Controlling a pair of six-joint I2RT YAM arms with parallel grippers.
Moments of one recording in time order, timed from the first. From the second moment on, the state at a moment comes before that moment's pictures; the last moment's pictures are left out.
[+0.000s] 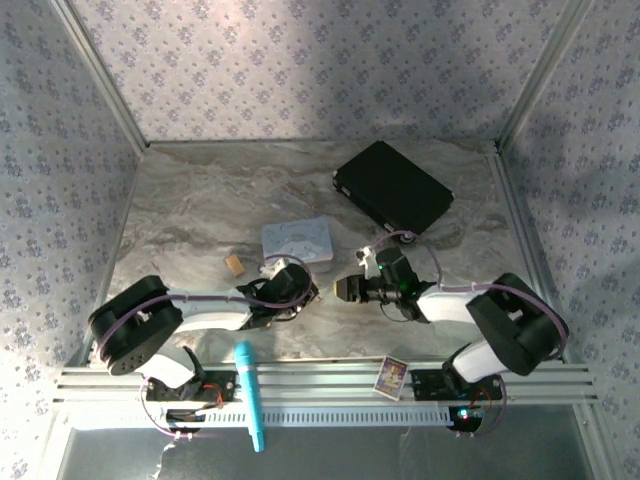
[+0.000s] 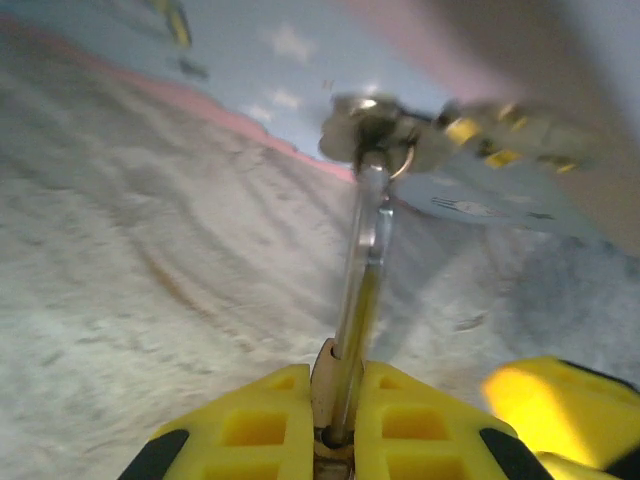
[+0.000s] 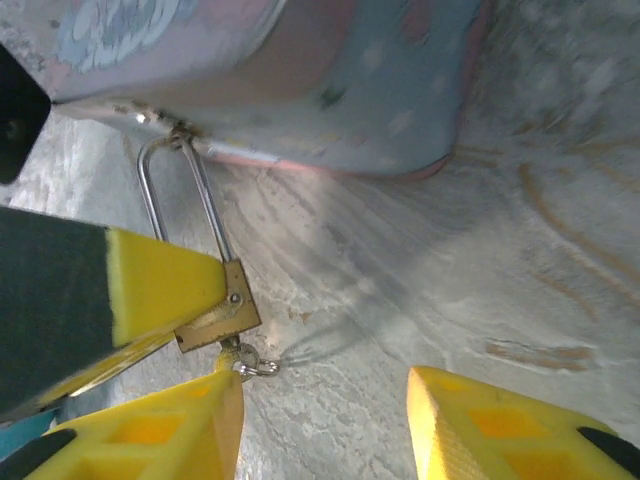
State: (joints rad) left arm -0.98 1.49 0.56 0.10 -0.17 -1.49; right arm 0.63 1.43 0.40 0.39 -0.39 0.55
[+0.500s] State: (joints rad) left arm -0.98 1.51 0.74 -0.32 -0.22 -1.28; right arm 0.61 1.27 0.56 0.03 -0.20 0.50
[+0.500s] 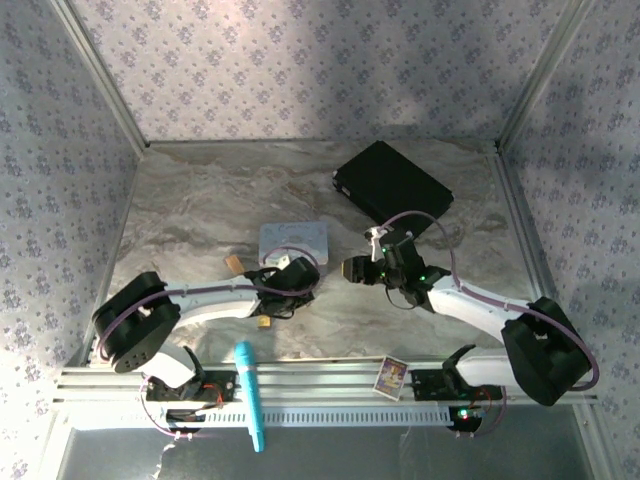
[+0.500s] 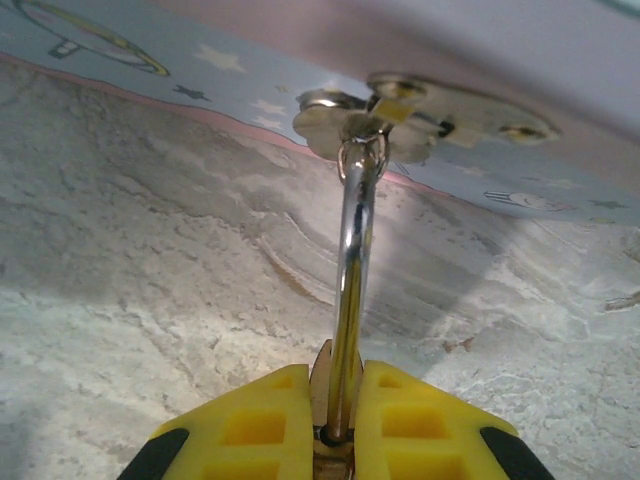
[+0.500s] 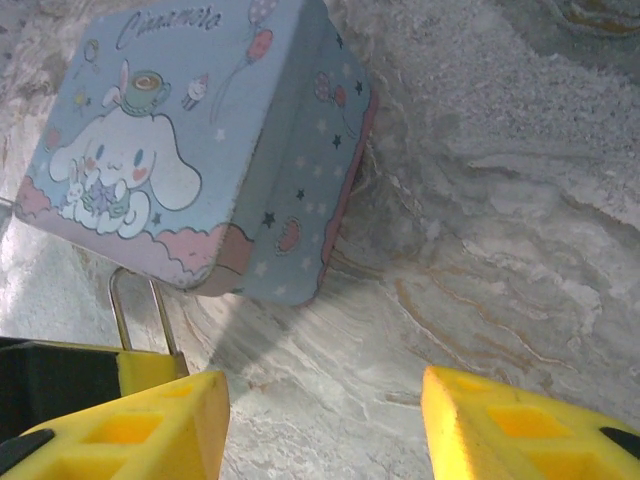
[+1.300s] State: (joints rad) left arm -1.09 1.77 1.04 -0.72 -0.43 -1.19; right arm 0.59 1.28 0.51 0.03 -0.20 0.51
